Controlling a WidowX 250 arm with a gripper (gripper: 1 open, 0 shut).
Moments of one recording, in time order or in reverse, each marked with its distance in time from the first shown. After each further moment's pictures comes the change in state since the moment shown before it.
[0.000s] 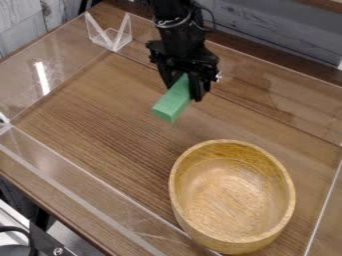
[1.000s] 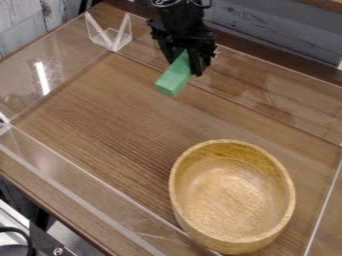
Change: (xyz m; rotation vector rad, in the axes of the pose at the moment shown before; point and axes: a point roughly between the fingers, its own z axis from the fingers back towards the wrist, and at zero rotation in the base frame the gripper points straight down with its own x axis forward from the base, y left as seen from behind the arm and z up) arm 0.033 0.021 -0.005 0.018 -0.080 -0.026
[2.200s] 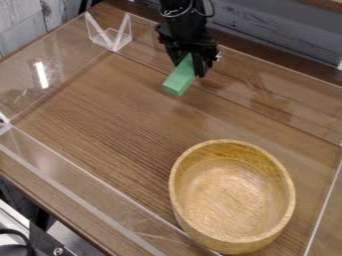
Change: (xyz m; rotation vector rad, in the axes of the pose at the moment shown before) arm 0.021 0.018 -0.027 0.013 -0.027 -0.004
